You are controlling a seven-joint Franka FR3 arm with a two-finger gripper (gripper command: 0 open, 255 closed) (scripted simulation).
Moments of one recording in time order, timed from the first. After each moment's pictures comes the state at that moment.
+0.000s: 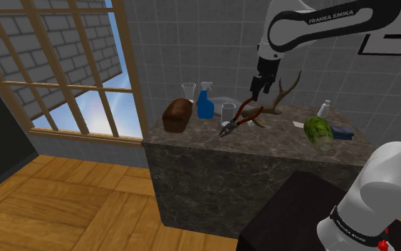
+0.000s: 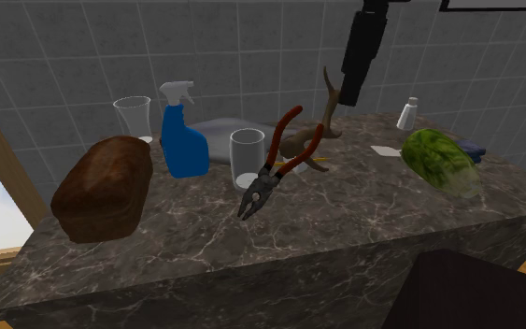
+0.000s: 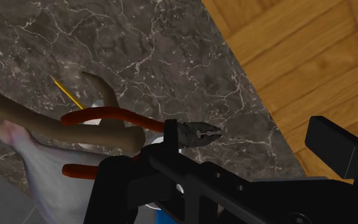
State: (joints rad) arm -0.01 -0.41 -0.12 -2.23 -0.08 1.90 -0.15
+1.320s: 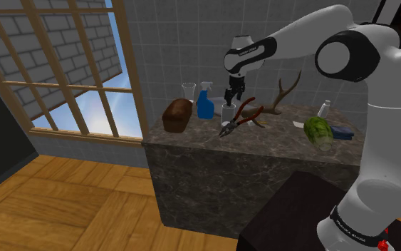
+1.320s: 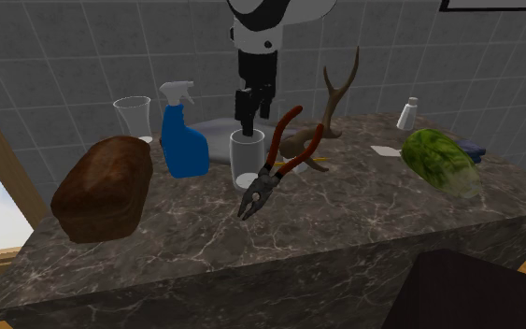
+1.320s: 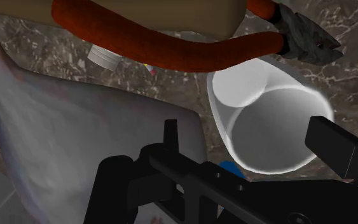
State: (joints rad) arm -0.07 0.36 -0.20 -1.66 0.05 2.07 -0.35
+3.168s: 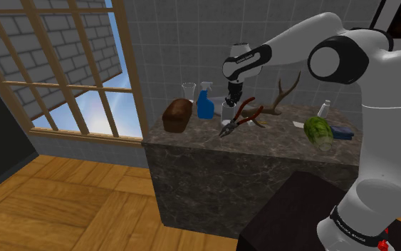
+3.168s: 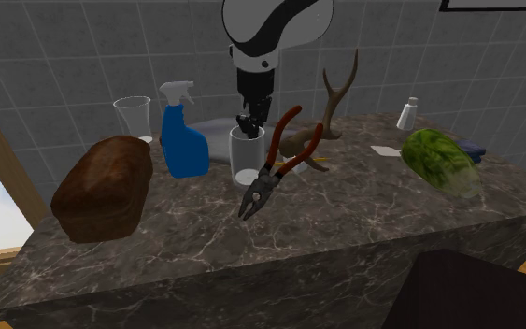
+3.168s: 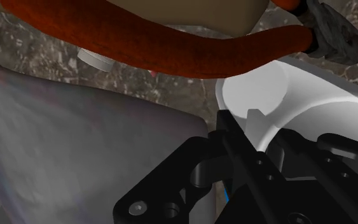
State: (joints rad) arm -0.08 0.42 -0.19 -1.66 0.06 2.13 -0.36
